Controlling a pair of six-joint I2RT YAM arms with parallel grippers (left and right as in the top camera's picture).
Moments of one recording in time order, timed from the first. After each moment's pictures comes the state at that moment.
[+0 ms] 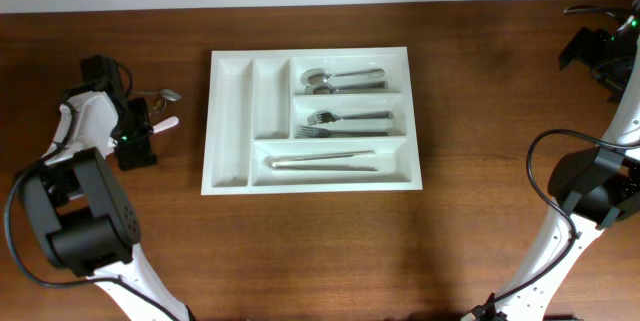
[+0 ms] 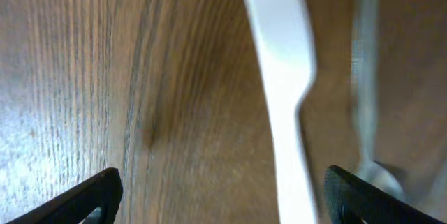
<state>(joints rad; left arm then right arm) 0.30 2.09 1.52 -0.85 -0.03 -1.49 -0.46 2.39 2.70 -1.63 -0.01 0.35</state>
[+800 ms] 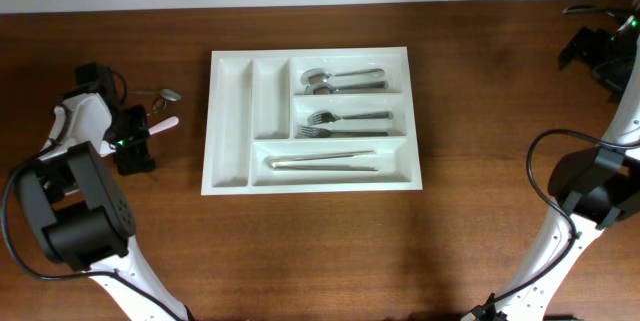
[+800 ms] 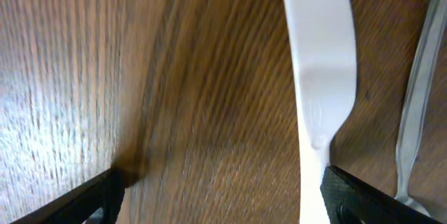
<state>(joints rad) 0.35 2.14 1.54 -0.87 0.03 -1.47 -0.46 2.39 2.70 -1.63 -0.01 0.35</state>
